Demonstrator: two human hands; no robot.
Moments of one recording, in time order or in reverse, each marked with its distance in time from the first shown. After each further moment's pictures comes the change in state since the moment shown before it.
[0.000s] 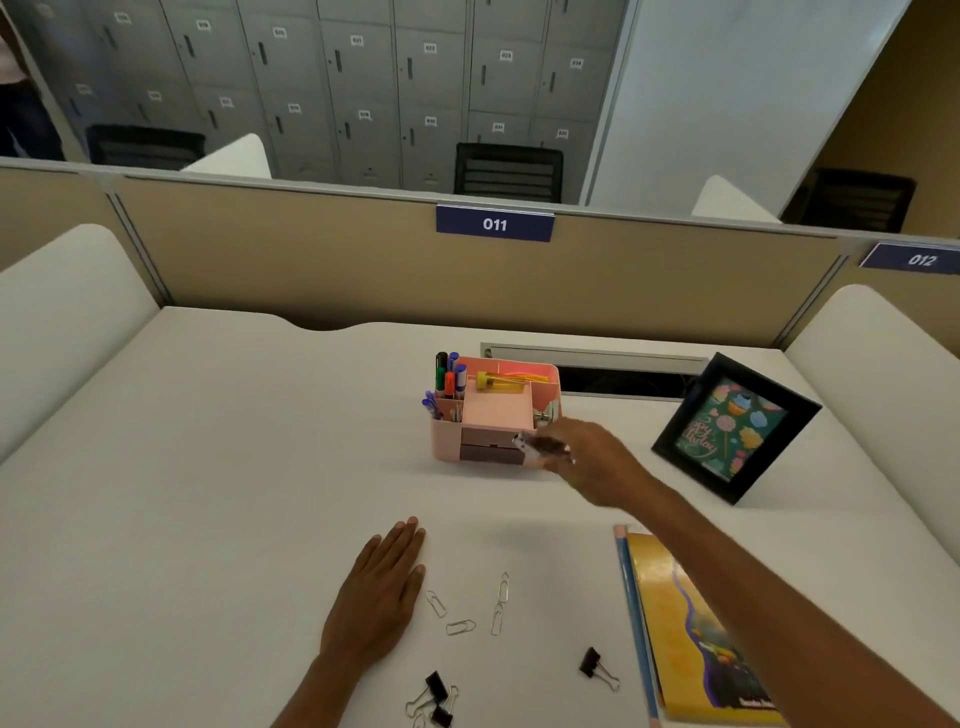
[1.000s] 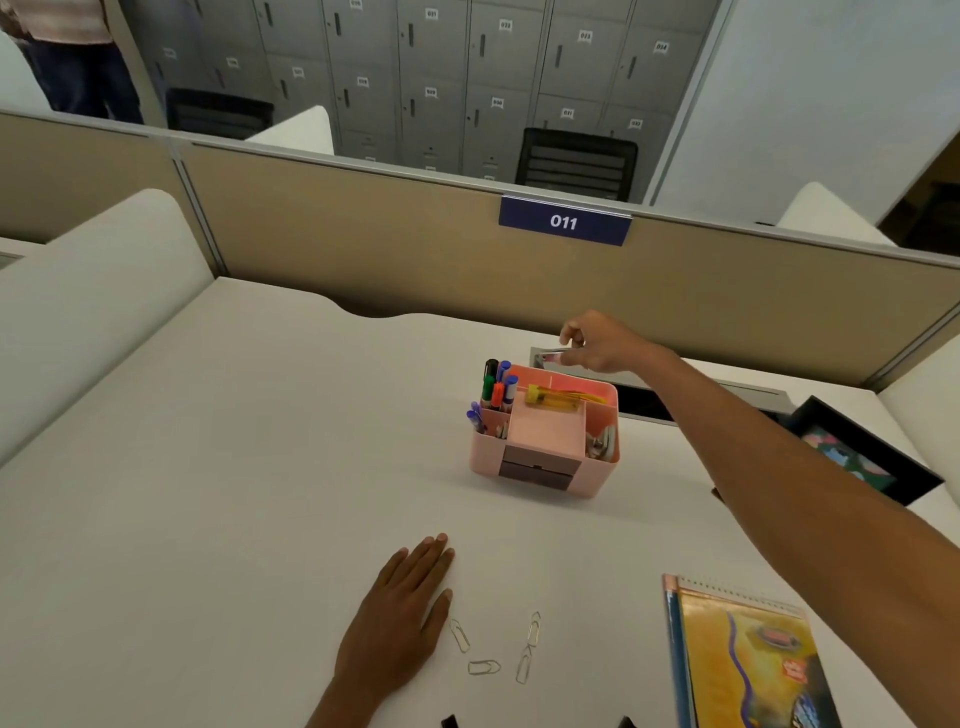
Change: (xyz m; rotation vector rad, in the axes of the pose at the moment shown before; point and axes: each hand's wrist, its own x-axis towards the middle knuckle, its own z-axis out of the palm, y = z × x) left_hand 0.000 0.002 -0.002 -0.068 0.025 -0.029; right_hand 0.203 0.011 -0.045 -0.107 -0.128 0.069
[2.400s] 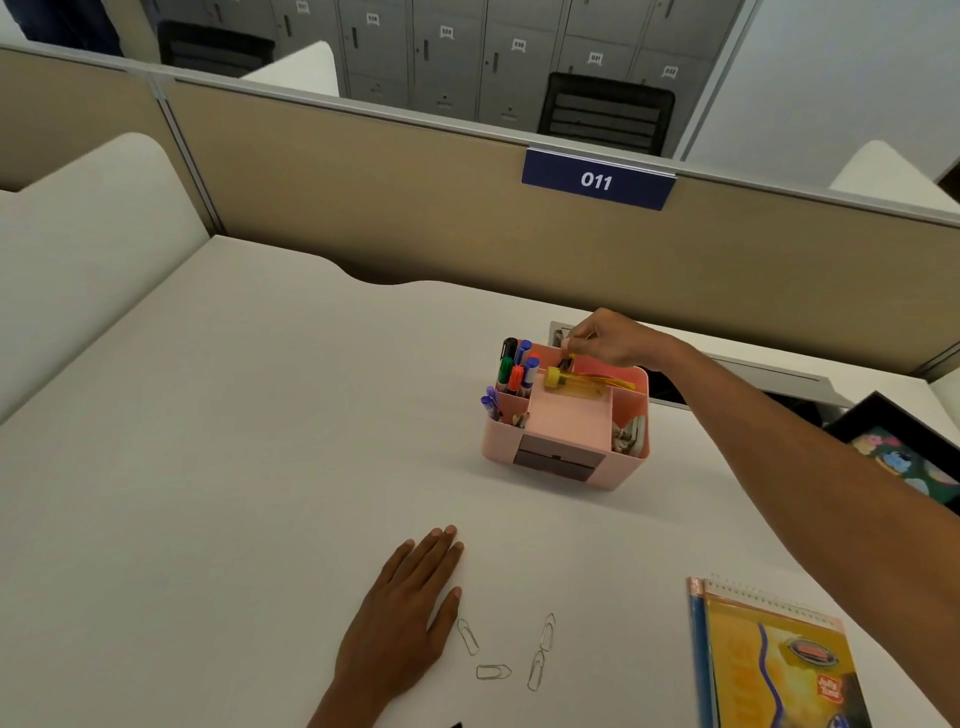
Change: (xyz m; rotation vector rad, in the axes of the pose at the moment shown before) left_hand 0.001 0.003 -0.004 -0.011 -0.056 -0.039; right_hand 0.034 0.021 0.040 0.173 -0.194 -0.065
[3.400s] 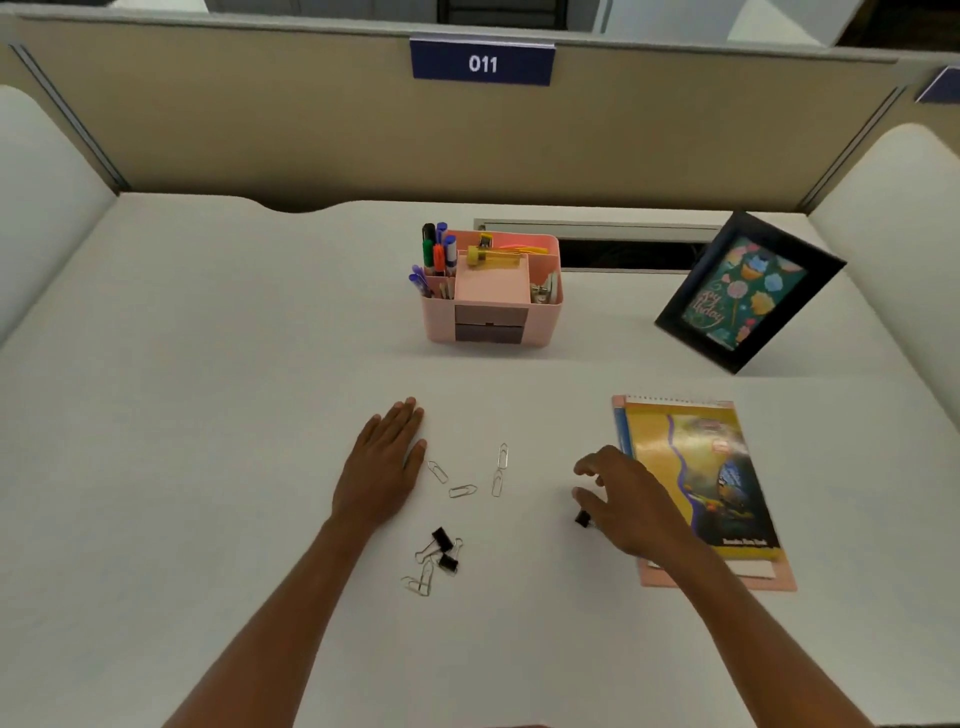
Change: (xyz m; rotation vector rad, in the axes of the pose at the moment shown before) left_hand -0.002 0.004 -0.006 0.090 -0.024 0.049; right_hand -0.333 0.006 0.224 0.089 0.262 0.296
